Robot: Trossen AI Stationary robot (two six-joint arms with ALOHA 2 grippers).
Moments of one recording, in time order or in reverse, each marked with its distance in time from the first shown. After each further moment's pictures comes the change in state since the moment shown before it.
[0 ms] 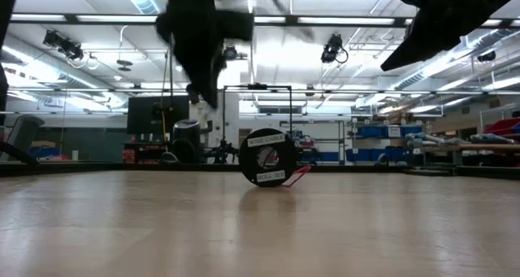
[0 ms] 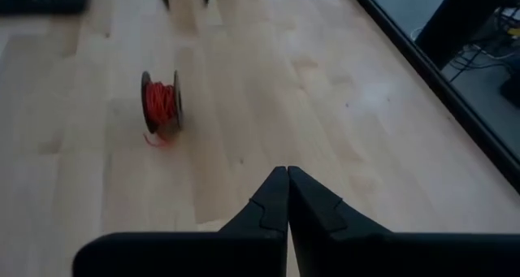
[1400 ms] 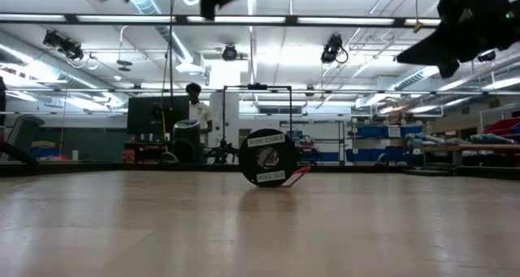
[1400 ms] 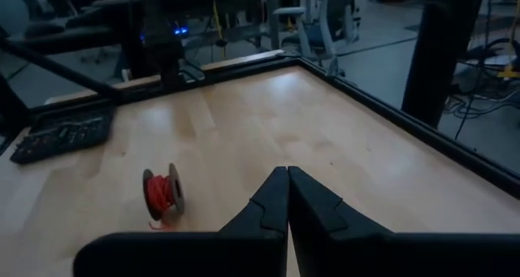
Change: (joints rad) left arm 0.022 -0.434 -0.593 1.558 -0.115 0.062; right arm -0.086 -0.519 -0.336 0.254 -0.007 0.000
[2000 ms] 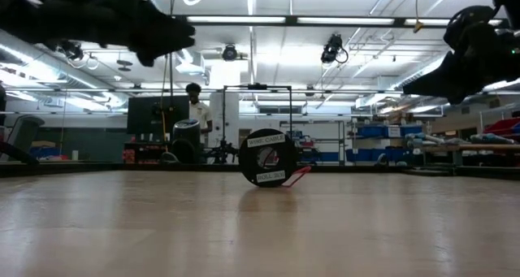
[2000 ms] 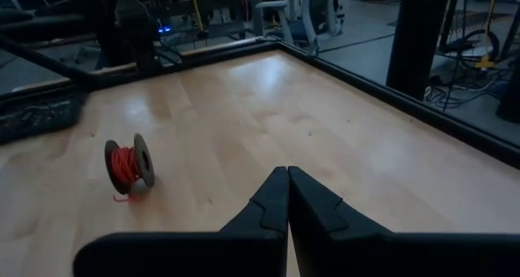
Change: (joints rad) left arm 0.068 -0.443 -0.506 -0.013 0.000 0.000; right arm -0.053 -0.177 -0.180 -0.001 0.000 0.000
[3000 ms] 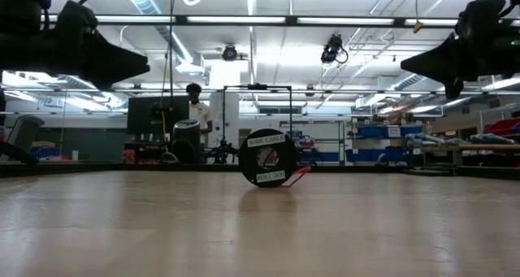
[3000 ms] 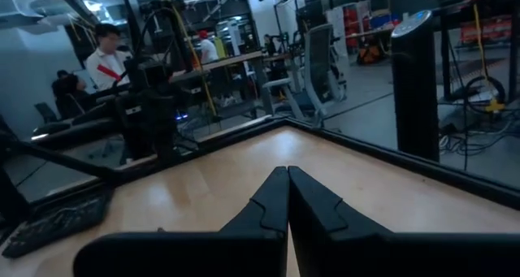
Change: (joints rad) left arm 0.068 -0.721 -0.272 -0.439 0.008 0.000; right arm -0.038 -0.155 -0.081 0.215 -0.002 0.001
